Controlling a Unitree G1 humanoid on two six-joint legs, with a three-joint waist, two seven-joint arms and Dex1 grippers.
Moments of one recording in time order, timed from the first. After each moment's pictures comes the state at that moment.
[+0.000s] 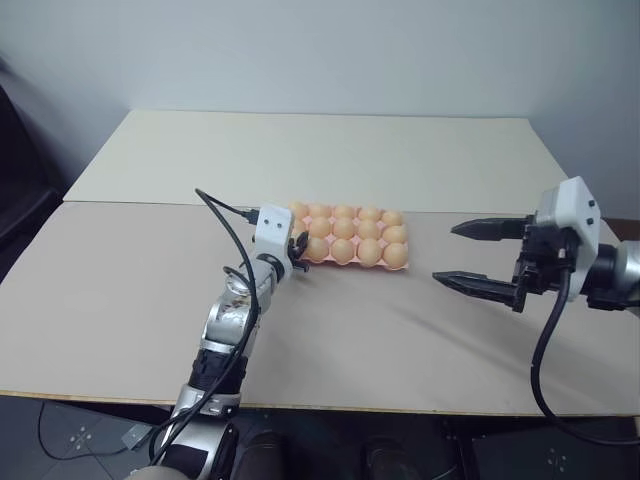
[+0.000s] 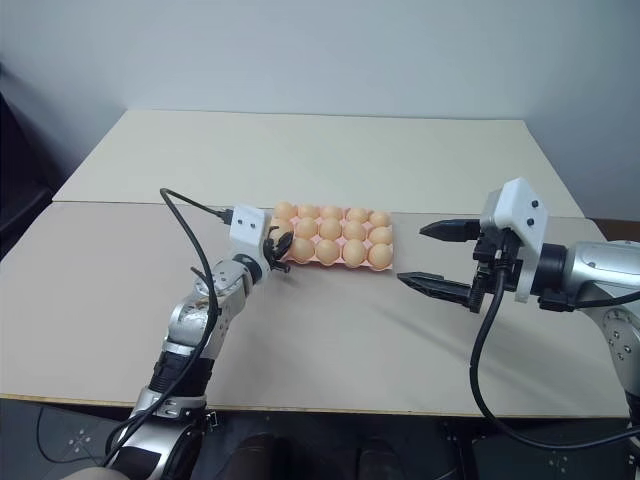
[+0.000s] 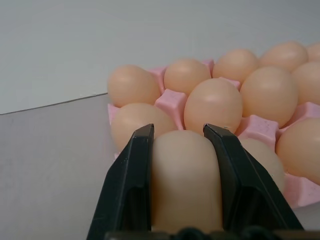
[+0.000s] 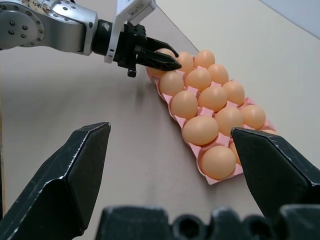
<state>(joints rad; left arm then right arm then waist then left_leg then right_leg) -0.54 0.11 -0.05 0.01 -0.10 0.60 -0.15 -0.30 -1.02 -0.30 -0.44 0.73 0.69 1.00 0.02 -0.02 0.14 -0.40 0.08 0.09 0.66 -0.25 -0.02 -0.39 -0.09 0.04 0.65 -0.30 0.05</state>
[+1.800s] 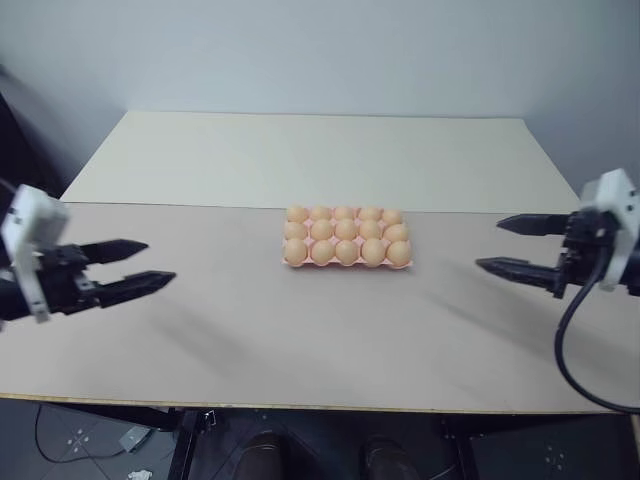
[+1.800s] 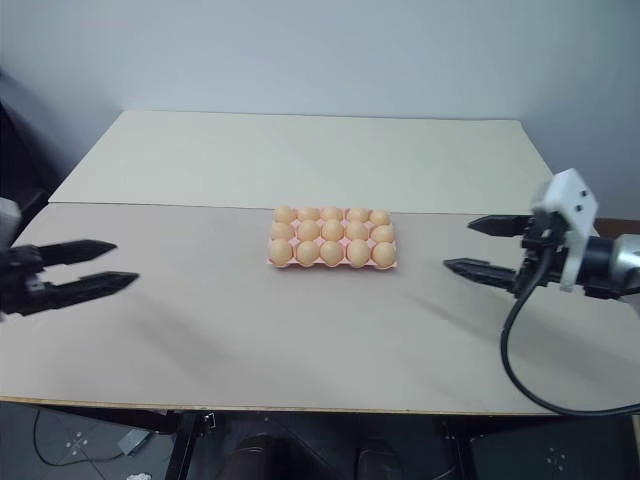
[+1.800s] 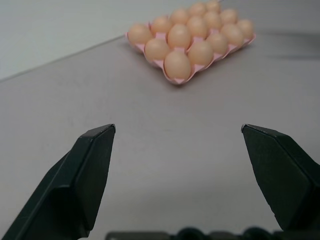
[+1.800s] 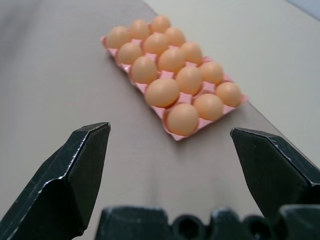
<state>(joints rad) -0.10 1.11 0.71 -0.29 -0.75 0.99 -1.12 -0.30 -1.09 -0.36 -0.08 0.62 0.57 1.15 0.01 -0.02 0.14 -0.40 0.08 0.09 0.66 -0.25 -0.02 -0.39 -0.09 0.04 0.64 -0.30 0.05</state>
